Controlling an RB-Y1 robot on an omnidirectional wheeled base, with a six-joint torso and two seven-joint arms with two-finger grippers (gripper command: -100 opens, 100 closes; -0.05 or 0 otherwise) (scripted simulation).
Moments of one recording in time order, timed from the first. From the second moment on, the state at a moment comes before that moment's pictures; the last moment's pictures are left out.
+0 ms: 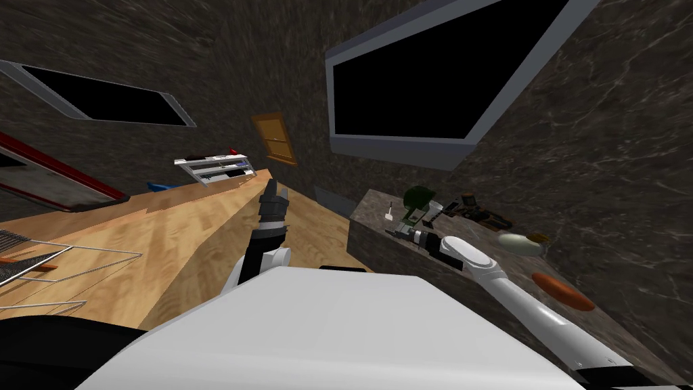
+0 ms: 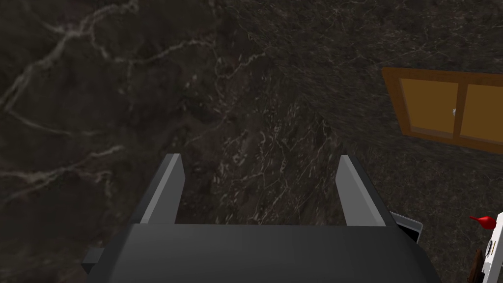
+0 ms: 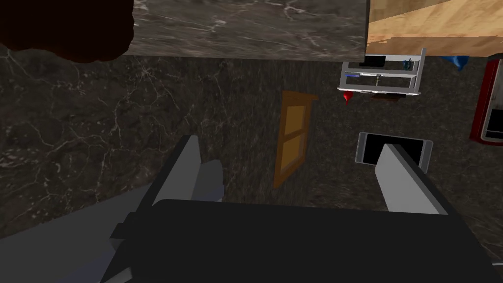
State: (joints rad) left arm 0.51 -0.03 0.03 -2.34 -0.11 -0.37 -0.06; right arm 0.17 -0.98 0.14 -1.59 1.03 -0.65 -0.12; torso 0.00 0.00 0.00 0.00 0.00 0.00
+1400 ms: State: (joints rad) left arm 0.51 -0.03 0.03 -2.34 -0.11 -0.37 -0.06; right arm 0.15 -1.38 0.28 -1.41 1.27 -0.89 -0.19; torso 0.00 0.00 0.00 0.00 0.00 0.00
